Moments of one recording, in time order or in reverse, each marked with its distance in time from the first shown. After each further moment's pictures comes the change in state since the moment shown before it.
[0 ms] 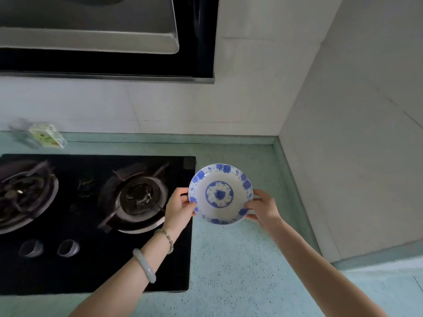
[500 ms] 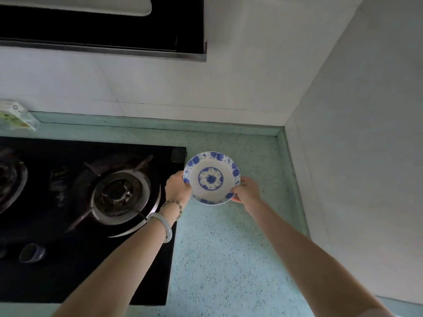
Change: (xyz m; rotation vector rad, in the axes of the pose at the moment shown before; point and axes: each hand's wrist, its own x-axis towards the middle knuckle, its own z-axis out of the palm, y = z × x) left_hand 0.123 -0.033 0.059 0.515 0.188 0.045; right_hand 0.118 -0.009 0.023 -0.184 0.053 0.150
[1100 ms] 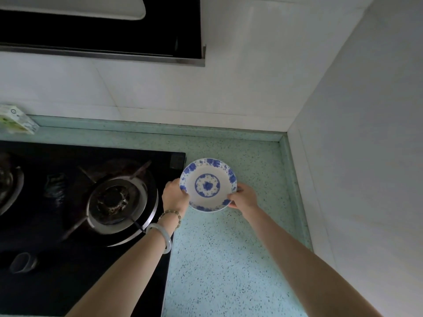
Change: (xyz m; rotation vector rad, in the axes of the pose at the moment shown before) left_hand 0.019 -0.025 0.020 0.098 0.068 0.019; right_hand 0.021 0.007 0.007 -0.014 -0.060 -0.059
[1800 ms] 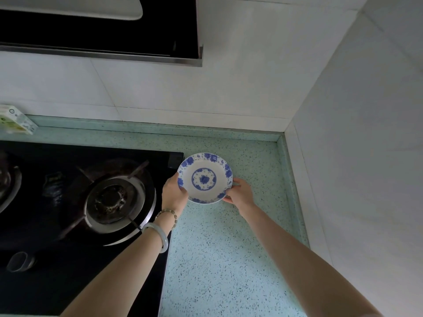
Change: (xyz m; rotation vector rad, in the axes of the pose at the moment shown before) left_hand -0.003 0.006 -0.004 -0.158 -0.006 0.100; right_hand 0.009 0.001 0.002 0.099 -0.045 -0.083
